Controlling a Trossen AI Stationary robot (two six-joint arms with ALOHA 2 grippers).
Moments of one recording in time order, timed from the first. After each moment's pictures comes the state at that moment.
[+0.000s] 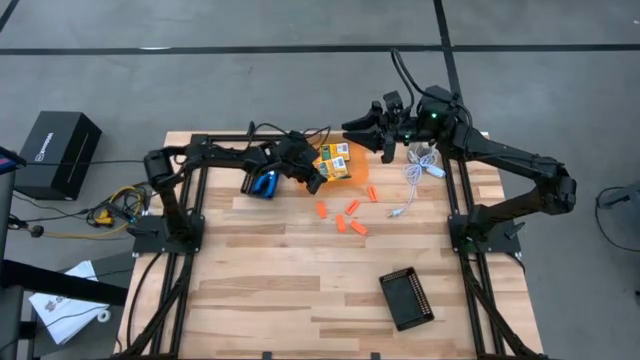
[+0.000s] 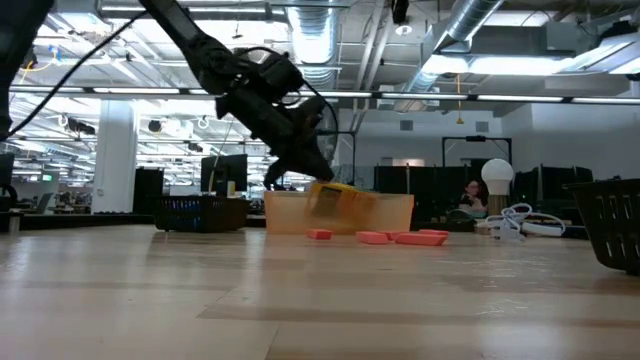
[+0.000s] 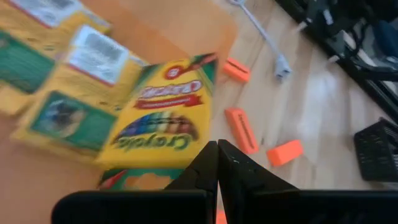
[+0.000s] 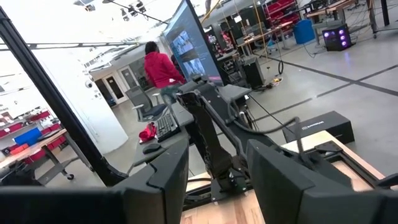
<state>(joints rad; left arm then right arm) 0.45 1.81 1.06 0.06 0.33 -0.37 -0.42 1.29 1.26 0.09 -0.47 0.44</state>
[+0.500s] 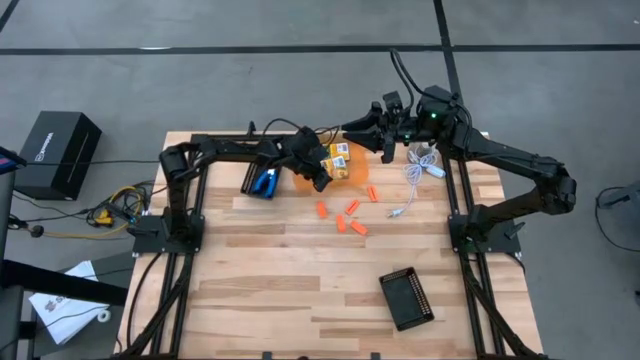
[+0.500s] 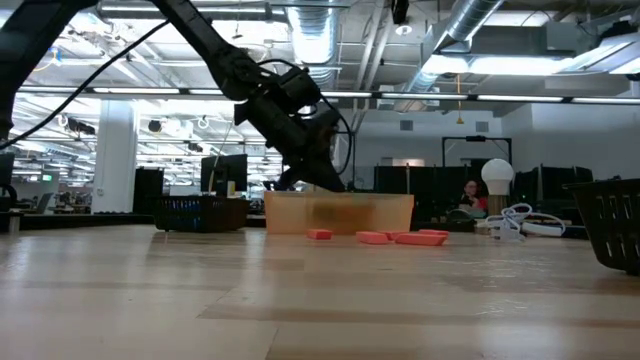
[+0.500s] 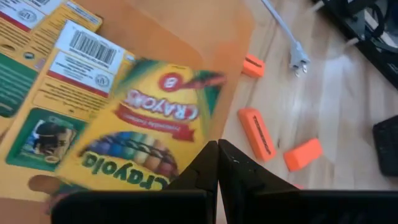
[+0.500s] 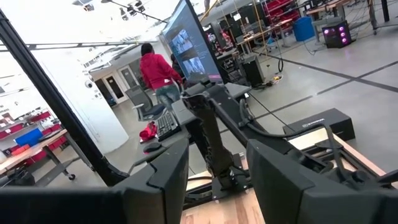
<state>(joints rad) 0.47 1.95 1.23 -0.09 0.35 -0.29 -0.42 1.29 1.26 0.08 -0.47 0.45</state>
